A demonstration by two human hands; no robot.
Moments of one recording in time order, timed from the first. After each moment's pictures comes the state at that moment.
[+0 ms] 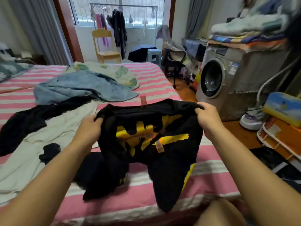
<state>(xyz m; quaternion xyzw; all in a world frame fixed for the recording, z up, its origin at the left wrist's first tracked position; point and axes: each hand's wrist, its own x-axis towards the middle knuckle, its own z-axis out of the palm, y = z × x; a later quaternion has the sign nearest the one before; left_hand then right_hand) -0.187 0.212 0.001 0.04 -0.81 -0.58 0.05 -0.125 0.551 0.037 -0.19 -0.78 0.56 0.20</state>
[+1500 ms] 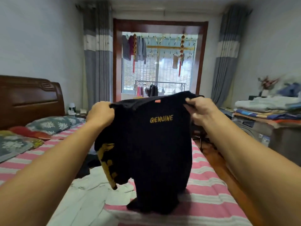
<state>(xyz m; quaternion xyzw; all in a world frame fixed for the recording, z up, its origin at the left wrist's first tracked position) -0.200 0.086 0.251 0.06 -0.90 -0.31 0.30 -0.204 0.412 0.291 0.02 -0.48 0.87 0.16</state>
